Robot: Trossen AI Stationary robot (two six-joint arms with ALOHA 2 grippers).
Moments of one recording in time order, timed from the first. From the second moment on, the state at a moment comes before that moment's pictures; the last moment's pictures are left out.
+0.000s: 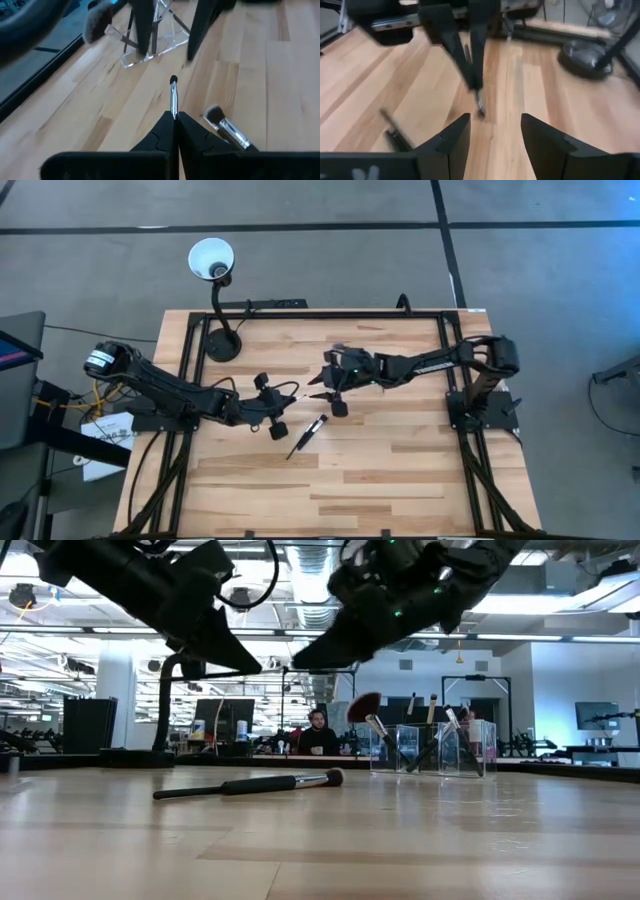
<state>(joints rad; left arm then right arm) -0.31 1.35 0.59 0.18 -0.64 -0.16 -0.10 1.74 0.98 0.30 -0.22 -0.26</state>
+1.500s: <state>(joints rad) -0.30 1.35 0.58 0.23 -0.74 -0.19 -0.11 1.85 1.19 0.12 -0.26 -0.45</state>
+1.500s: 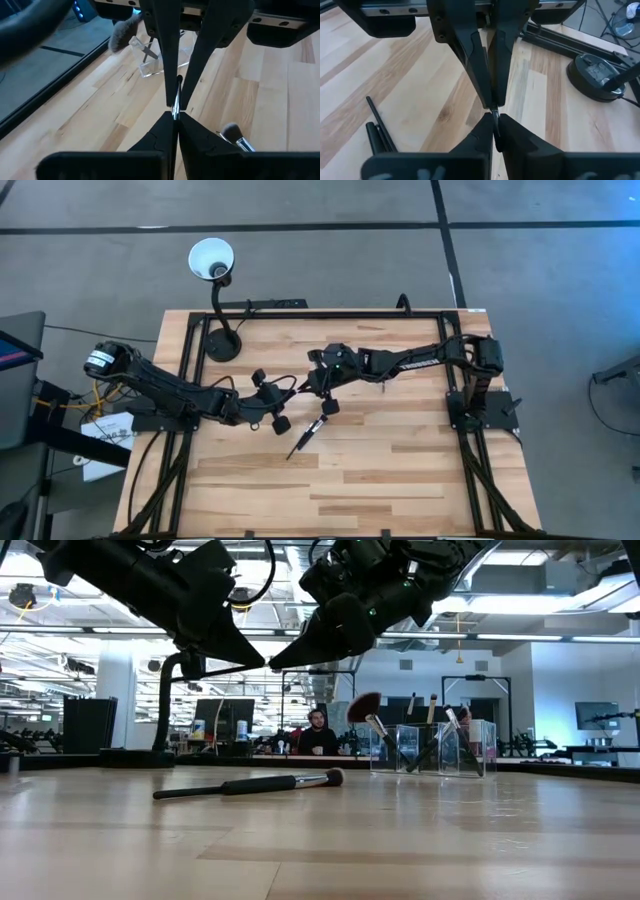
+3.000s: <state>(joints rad) -0.28 1.35 0.45 0.24 -0.68 -0.44 -0.03 1.57 1.50 -1.51 0.21 0.39</state>
